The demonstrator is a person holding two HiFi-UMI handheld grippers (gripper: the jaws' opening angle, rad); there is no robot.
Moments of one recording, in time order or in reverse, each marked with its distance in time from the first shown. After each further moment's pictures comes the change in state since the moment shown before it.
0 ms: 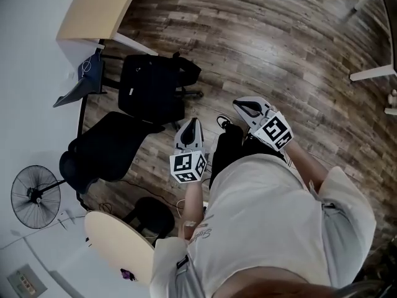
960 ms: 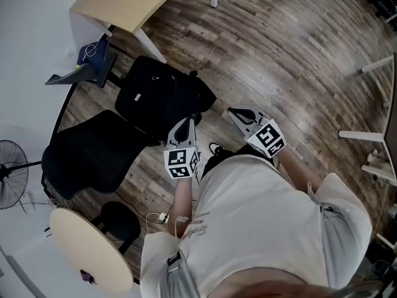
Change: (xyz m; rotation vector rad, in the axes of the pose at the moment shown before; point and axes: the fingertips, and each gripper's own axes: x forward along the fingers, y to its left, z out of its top) left arm 0.081 0.162 0.040 -0.107 -0.058 0.139; right arm 0.175 -0.047 0.062 -0.133 0.099 0.156
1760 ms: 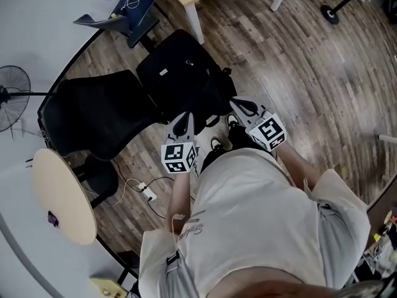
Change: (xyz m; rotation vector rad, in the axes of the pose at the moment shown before) left arm 0.004 0.098 0.019 -0.190 -0.008 0.327; right arm 0.140 -0.034 0.046 -0.041 -0.054 0.343
